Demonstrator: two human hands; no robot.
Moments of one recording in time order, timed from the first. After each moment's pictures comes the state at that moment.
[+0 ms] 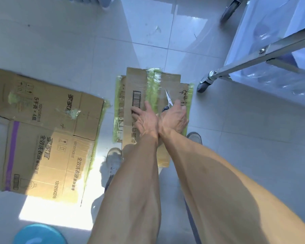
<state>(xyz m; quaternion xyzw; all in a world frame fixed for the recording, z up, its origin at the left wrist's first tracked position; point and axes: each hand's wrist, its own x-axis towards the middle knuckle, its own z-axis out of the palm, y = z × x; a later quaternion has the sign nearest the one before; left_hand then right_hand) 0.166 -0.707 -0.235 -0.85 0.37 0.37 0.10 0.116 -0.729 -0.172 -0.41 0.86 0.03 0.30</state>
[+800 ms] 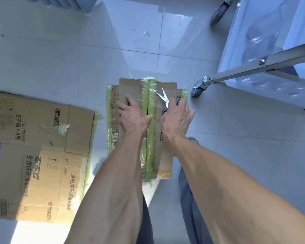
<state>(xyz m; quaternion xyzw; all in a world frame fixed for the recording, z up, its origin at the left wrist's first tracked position) 0.206 -0.766 -0.249 -0.84 0.43 0.31 0.14 0.098 -0.765 -0.207 -0.58 0.79 0.07 0.17</state>
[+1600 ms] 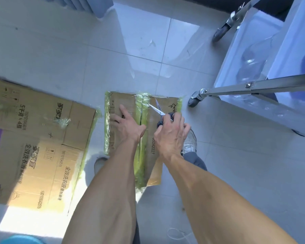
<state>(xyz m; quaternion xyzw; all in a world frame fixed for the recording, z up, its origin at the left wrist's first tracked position) 0.212 -0.744 -0.219 -0.85 0.32 0.39 0.12 0.092 -0.744 -0.161 -0.63 0.75 0.06 0.16</state>
